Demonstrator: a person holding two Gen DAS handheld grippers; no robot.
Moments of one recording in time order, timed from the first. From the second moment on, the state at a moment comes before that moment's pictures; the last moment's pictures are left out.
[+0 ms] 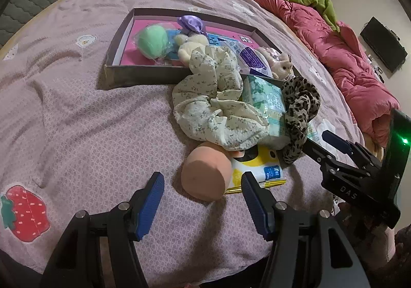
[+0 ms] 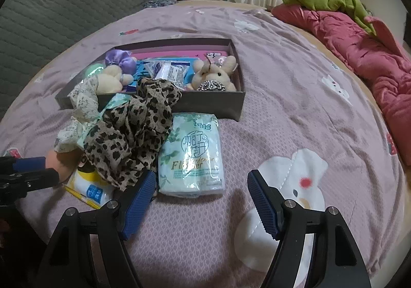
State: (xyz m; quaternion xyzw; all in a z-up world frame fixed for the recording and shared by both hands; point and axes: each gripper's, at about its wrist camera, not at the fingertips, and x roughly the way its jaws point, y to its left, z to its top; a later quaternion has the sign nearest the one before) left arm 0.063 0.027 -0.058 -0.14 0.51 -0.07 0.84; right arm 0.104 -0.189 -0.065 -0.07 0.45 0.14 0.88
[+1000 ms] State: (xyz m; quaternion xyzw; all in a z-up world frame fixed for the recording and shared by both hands) left arm 0.078 0.016 -0.069 -0.10 0.50 -0.08 0.86; right arm 0.129 -0.192 -0.086 -0.08 0.42 0.15 0.89
